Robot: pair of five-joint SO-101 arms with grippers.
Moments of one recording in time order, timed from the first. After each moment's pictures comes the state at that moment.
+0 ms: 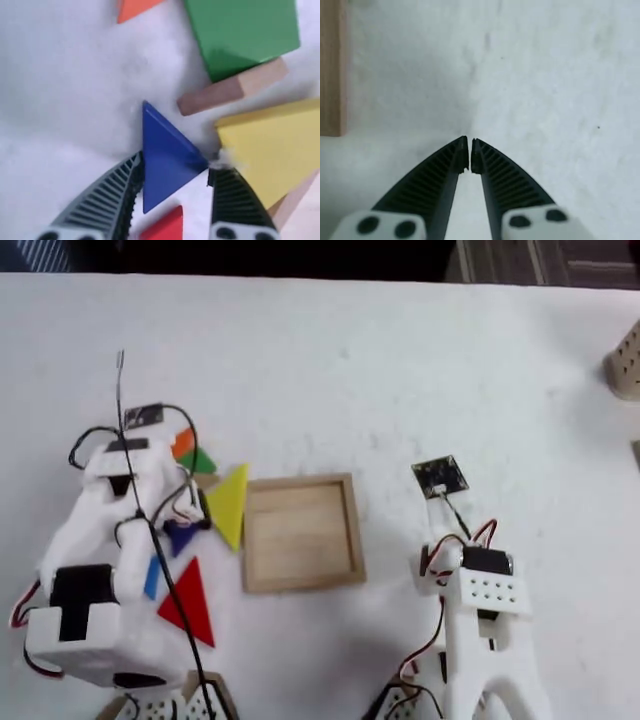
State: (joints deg) left arm -12.0 6.0 33.9 62.0 10.7; right arm 4.7 -44.3 71.9 53.3 24.0
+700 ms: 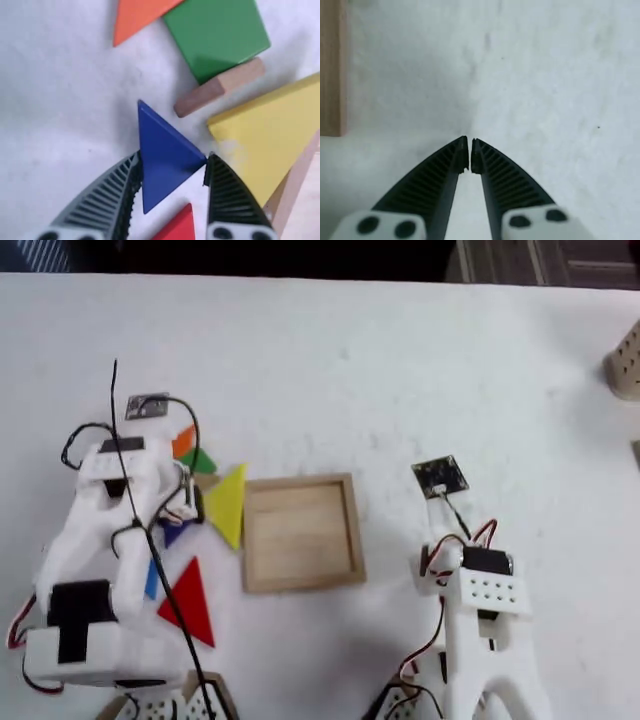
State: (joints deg) left arm -12.0 0.5 34.5 61.9 3.6; right arm 4.7 -44.3 71.9 53.3 24.0
